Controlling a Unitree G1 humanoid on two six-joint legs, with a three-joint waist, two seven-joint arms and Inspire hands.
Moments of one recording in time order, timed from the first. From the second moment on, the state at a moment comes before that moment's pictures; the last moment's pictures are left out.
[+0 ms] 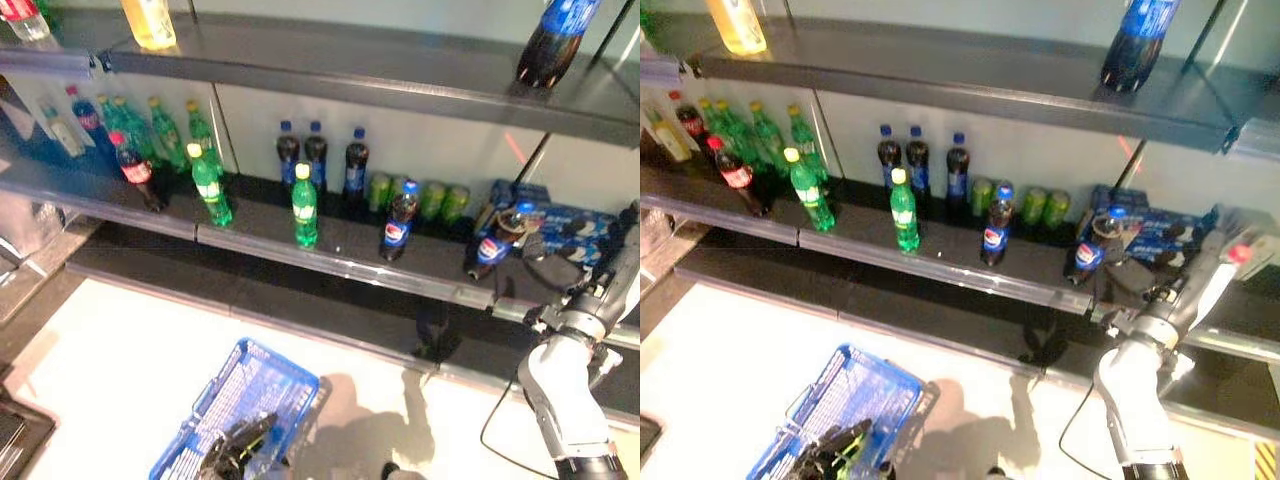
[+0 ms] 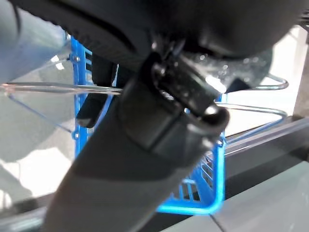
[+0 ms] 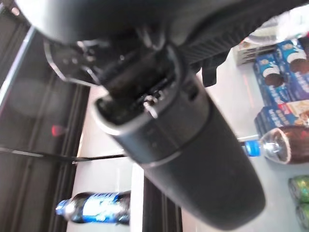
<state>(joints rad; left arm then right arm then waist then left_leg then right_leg) -0.01 0.16 0.02 1.03 -0.73 -0.06 -0.02 -0.13 -0.50 -0.06 -0.07 0.24 -0.07 -0.84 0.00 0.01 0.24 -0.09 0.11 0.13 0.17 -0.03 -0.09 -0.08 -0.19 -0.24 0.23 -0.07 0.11</state>
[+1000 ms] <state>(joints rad) -0.23 0.17 -0.11 0.92 -0.93 -0.06 -0.01 -0.75 -0.64 0.05 0.30 0.38 -0.01 -0.96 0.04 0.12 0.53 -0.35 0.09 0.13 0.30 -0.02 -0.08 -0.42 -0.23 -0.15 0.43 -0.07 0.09</state>
